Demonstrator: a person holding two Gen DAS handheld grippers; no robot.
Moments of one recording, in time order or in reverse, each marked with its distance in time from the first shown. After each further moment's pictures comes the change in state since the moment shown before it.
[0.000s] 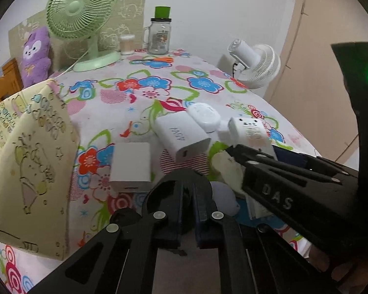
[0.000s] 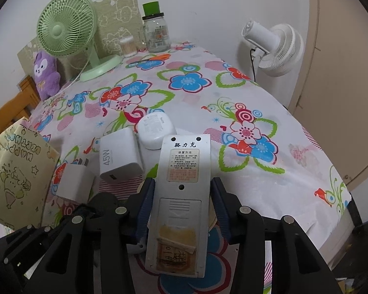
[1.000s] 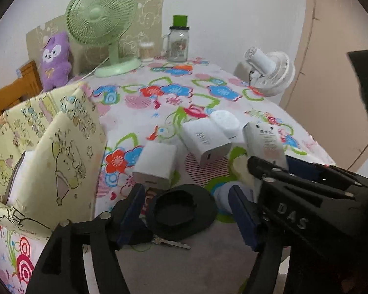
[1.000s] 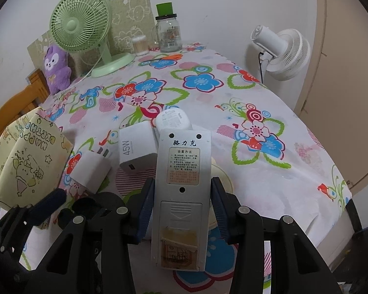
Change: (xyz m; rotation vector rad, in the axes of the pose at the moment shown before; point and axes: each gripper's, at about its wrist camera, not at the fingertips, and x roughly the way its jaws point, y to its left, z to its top) left arm -0.011 0.012 -0.005 -0.026 -0.029 0.109; right arm -0.012 0.016 -0.007 -0.039 0.002 0.030
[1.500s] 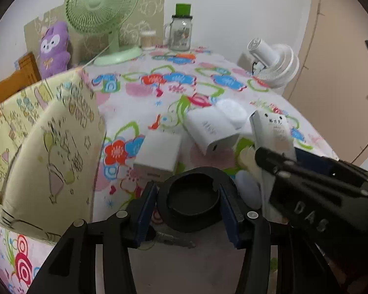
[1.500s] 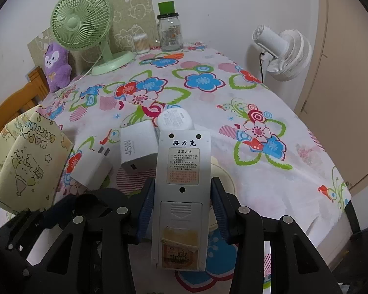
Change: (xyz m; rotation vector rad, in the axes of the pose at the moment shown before) left arm 0.006 0.001 0.001 0.002 0.040 -0.008; right arm 0.000 0.004 0.001 -0.012 0.002 -0.009
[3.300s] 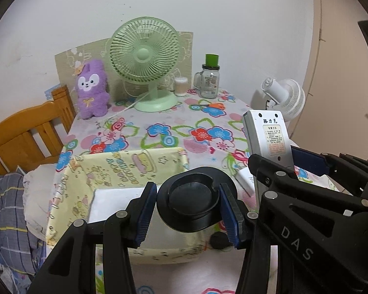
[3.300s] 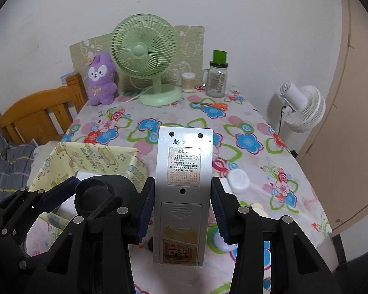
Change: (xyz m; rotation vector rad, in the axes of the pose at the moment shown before) left arm -0.106 0.094 0.047 0.009 -0.151 0.060; right arm -0.095 0.132 0.047 -0.160 -0.127 0.012
